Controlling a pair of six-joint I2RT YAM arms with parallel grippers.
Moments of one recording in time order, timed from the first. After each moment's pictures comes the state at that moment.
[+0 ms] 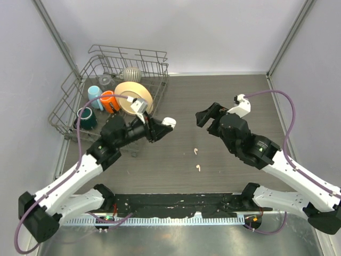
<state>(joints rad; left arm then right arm) -0.67 0.88 0.71 0.20 0.37 -0.41 0.87 0.95 1.05 -0.49 0.60 0.89</state>
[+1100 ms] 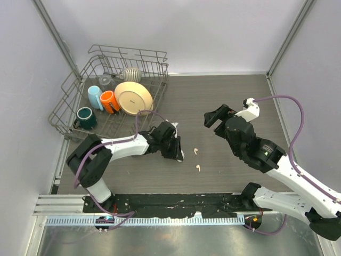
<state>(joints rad) -0.83 1.63 0.92 -0.20 0.24 -0.71 0.83 0.86 0.99 -0.53 0.67 0.92</state>
